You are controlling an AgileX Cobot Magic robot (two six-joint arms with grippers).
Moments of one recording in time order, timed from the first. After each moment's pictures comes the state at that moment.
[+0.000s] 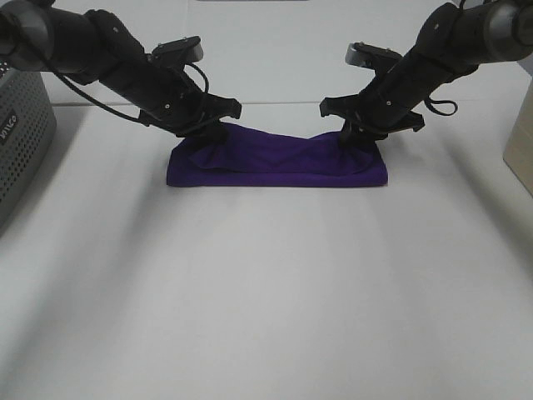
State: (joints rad) left arm -0.31 2.33 -1.75 -0.65 0.54 0.44; right arm 0.19 2.33 -1.72 0.42 0.60 -0.29
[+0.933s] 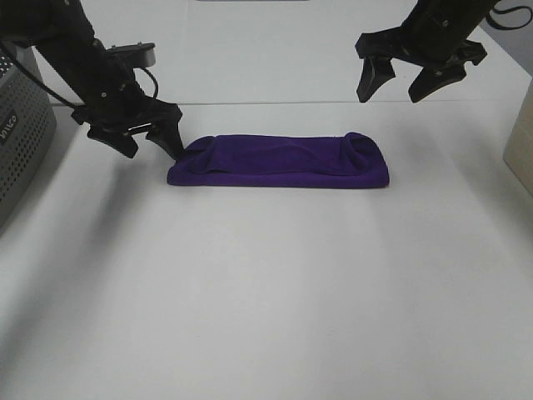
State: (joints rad) left arm -0.18 2.30 -1.81 -0.34 0.89 0.28; right arm 0.19 2.02 -1.73 0.19 0.97 -0.15
